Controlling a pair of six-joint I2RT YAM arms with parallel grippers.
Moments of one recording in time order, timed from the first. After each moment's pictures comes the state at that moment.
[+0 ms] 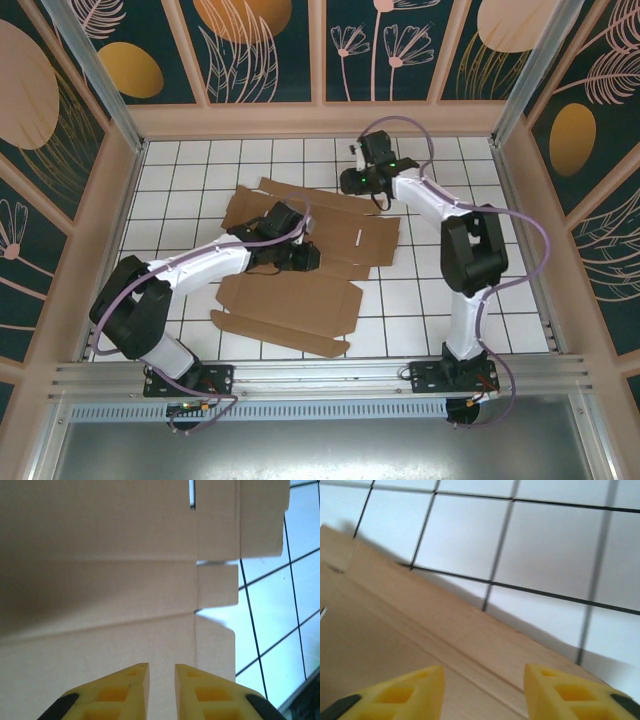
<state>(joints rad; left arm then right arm) -0.70 1.57 1.00 -0.40 0.28 -0.59 0.43 1.94 1.54 -0.47 -0.07 0.22</state>
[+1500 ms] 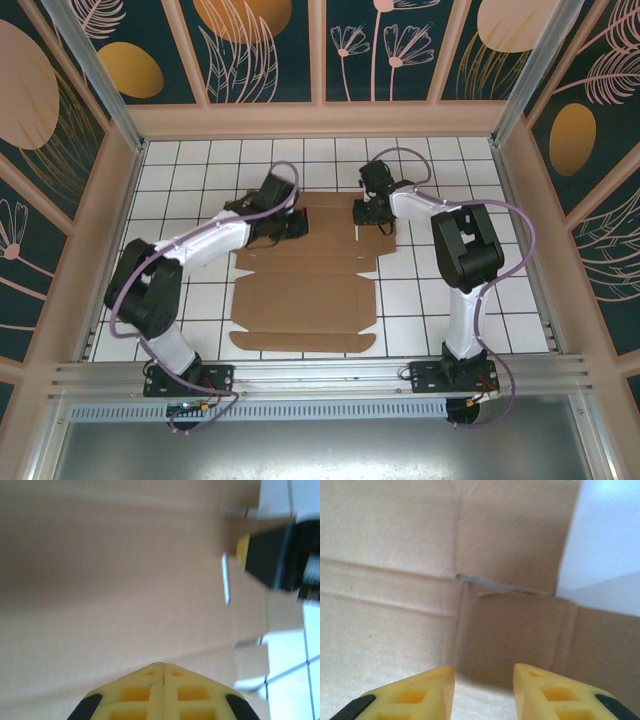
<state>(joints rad) -0.58 1.74 1.22 -0.38 0.18 -0.63 0.42 2.00 1.36 -0.47 -0.01 0.27</state>
